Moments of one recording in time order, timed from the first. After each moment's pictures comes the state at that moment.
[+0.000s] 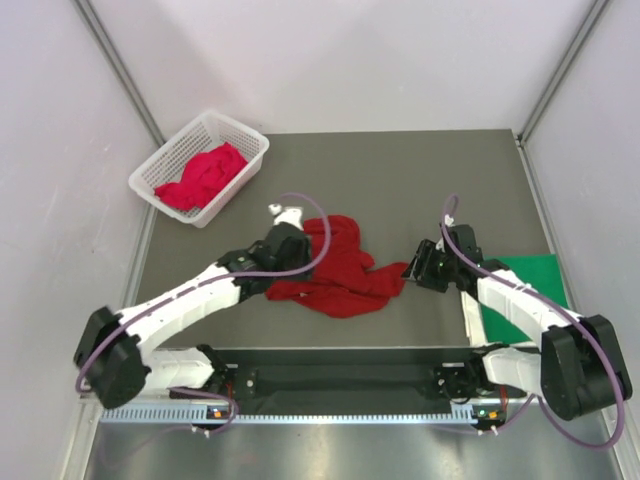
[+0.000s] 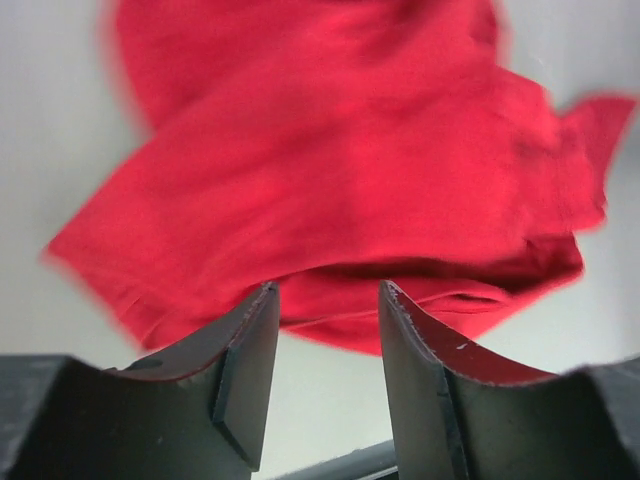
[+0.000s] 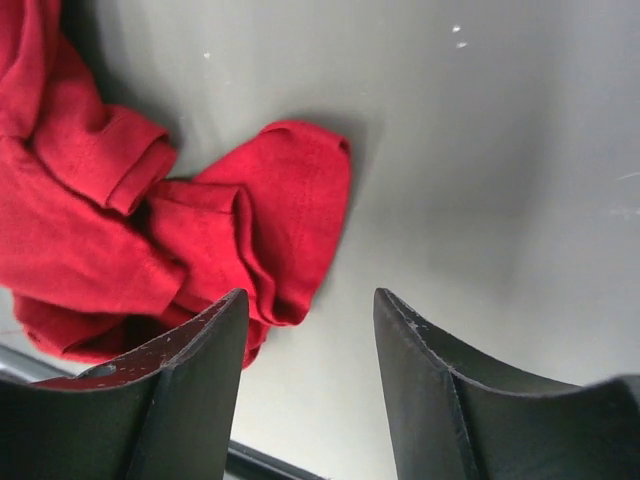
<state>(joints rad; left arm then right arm) -0.76 1.19 0.83 -0.44 -0.23 -0.62 0.30 1.17 0.54 -0.27 -0.21 0.64</state>
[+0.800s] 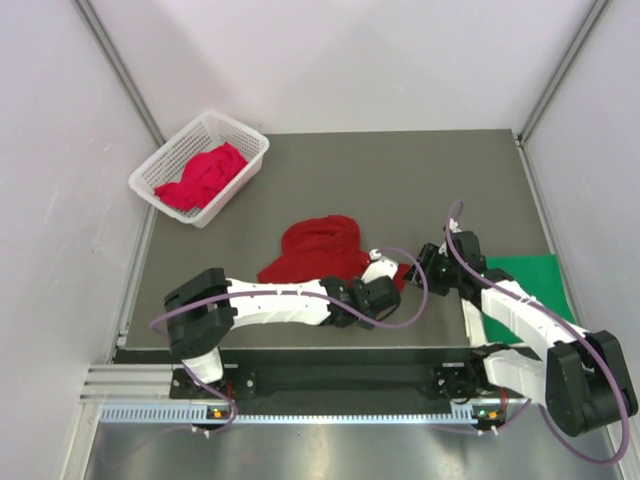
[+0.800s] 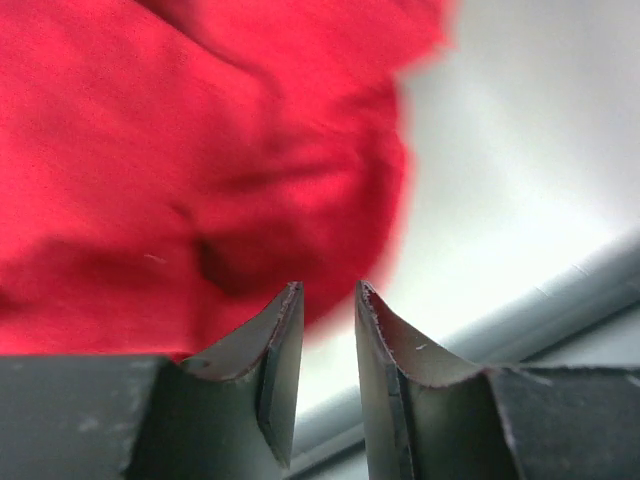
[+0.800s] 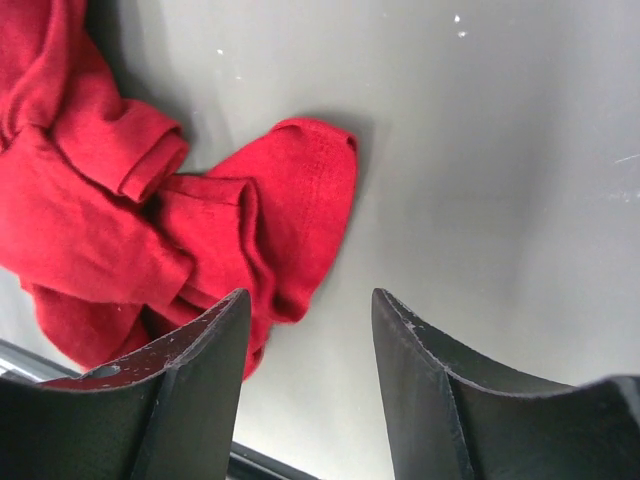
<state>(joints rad) -1.25 1.74 1.14 -0.46 -0.36 -0.64 0.30 1.09 0.47 -0.23 -0.20 0.66</state>
